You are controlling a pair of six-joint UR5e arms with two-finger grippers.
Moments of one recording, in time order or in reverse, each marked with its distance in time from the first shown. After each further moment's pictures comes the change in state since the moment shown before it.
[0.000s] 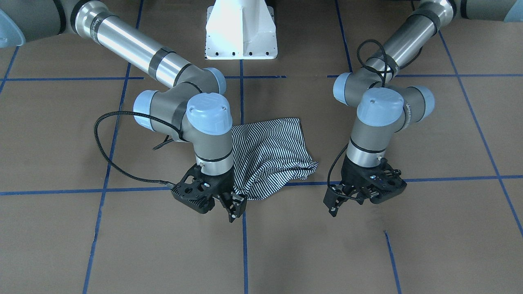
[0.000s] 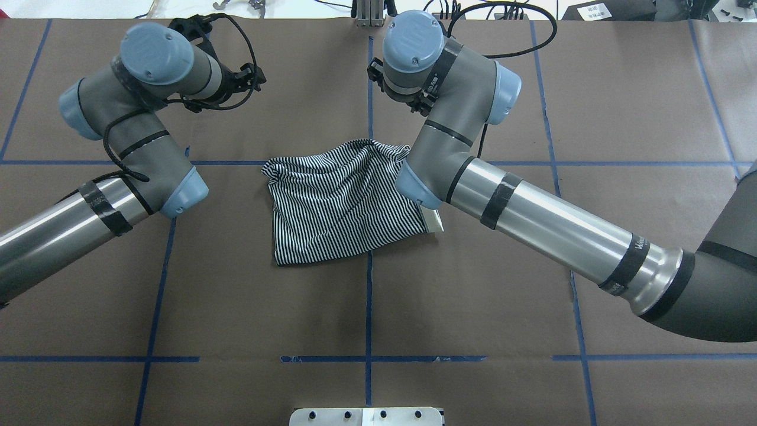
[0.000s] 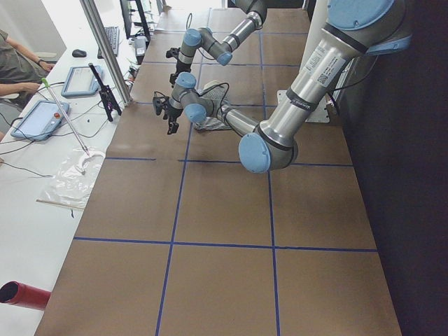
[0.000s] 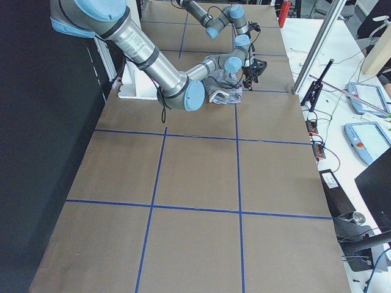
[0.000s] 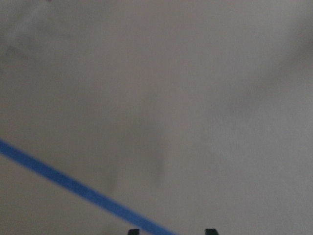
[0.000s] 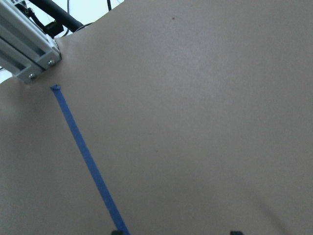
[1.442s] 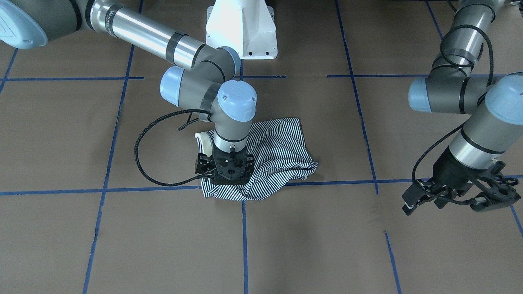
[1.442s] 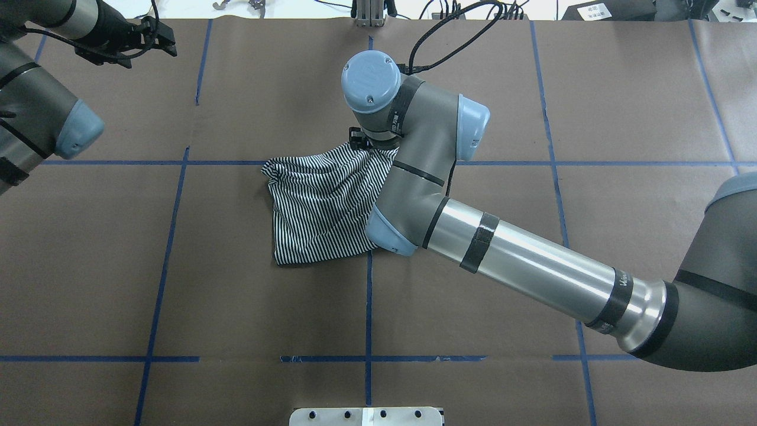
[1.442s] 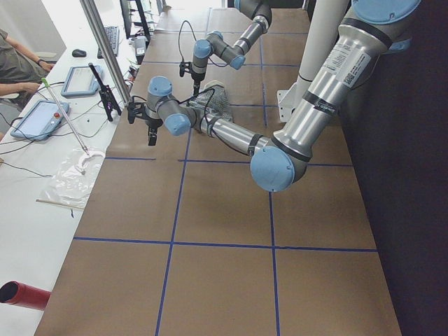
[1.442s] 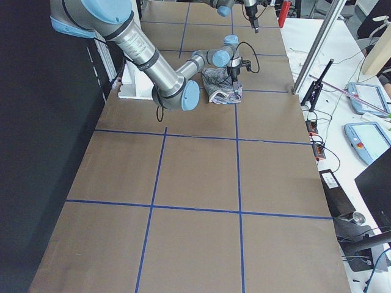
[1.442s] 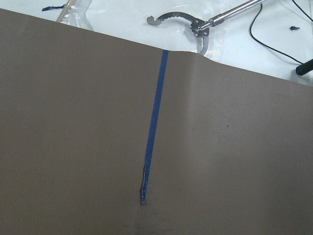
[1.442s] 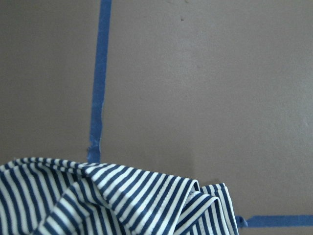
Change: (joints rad) left arm -0.240 0.127 -0.087 0.006 -0.300 0.353; right arm -0.128 -0.004 0.079 -0.324 -0.012 -0.642
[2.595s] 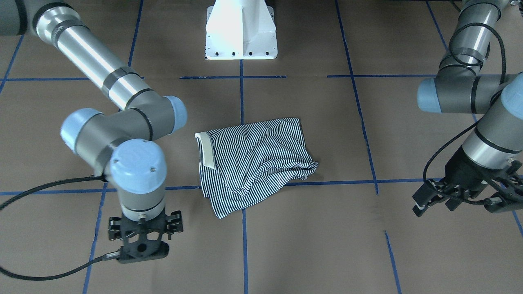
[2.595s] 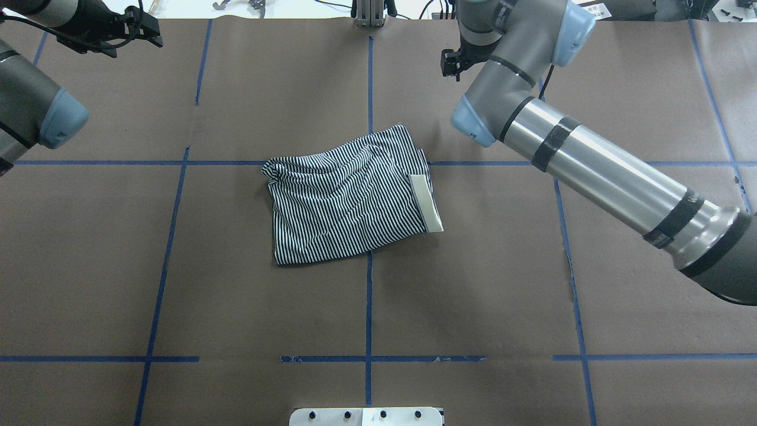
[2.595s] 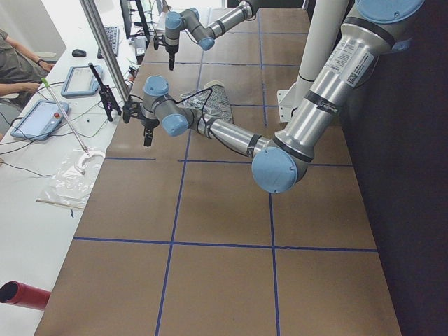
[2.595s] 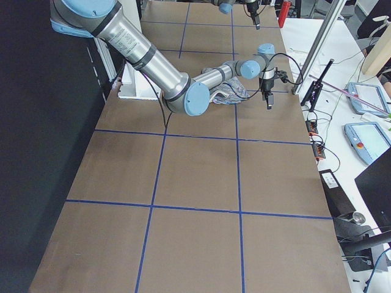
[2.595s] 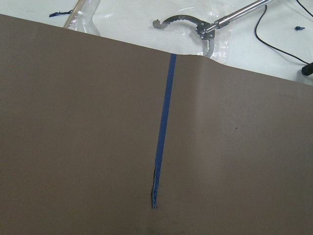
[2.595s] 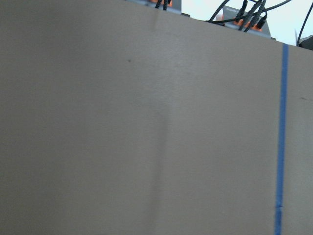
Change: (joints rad) left arm -0.070 0.018 -0.004 -0.001 -0.050 0.121; right arm 0.338 -0.084 -0.048 0.099 0.197 -0.359
